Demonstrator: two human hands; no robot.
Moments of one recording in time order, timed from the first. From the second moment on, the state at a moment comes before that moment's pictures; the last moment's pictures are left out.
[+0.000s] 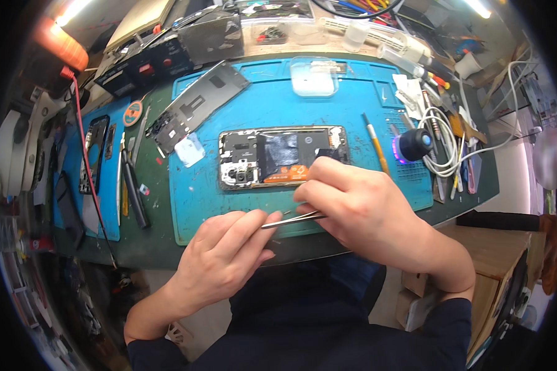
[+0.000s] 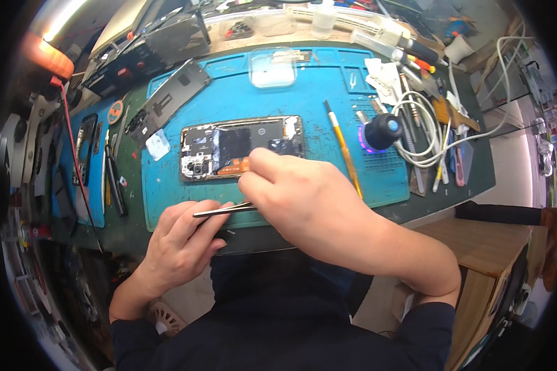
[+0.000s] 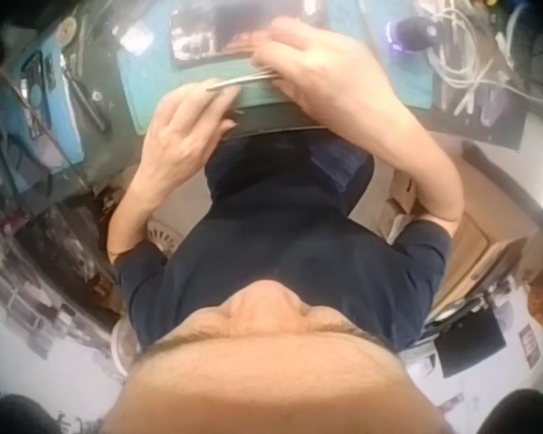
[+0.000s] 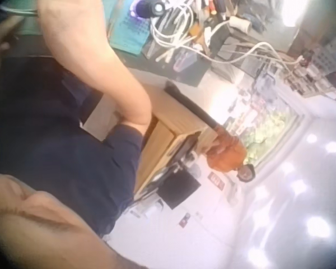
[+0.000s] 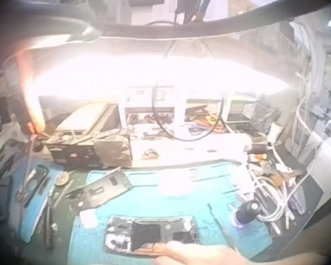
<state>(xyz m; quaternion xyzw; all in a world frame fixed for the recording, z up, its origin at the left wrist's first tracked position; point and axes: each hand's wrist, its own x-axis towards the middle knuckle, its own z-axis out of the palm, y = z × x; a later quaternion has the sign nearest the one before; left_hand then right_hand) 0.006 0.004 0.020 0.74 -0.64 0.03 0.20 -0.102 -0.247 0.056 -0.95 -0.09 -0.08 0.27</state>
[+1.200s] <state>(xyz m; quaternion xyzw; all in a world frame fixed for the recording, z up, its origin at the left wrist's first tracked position) 0.000 -0.002 0.013 0.72 -0.63 0.05 0.29 -0.246 -0.385 0.038 -0.85 0.47 -0.21 0.10</state>
